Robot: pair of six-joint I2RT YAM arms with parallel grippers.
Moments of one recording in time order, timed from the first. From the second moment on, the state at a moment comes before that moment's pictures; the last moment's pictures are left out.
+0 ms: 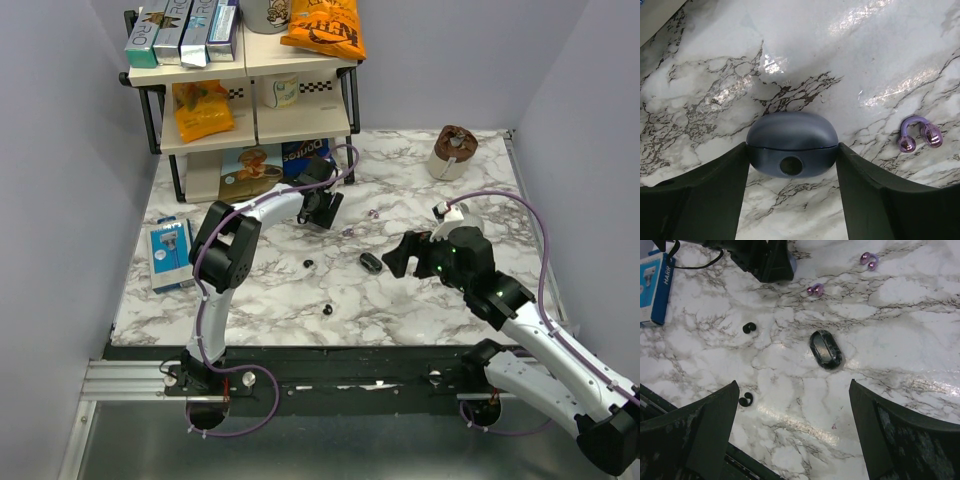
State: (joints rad) left arm -0.54 2.12 1.58 -0.46 -0.02 -0.08; right arm 0.57 0.78 0.63 -0.29 -0.02 0.42
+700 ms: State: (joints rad) left arm -0.54 1.85 1.28 -0.25 -0.02 -0.10; right arm 0.57 0.75 0.64 -0.30 -0.02 0.42
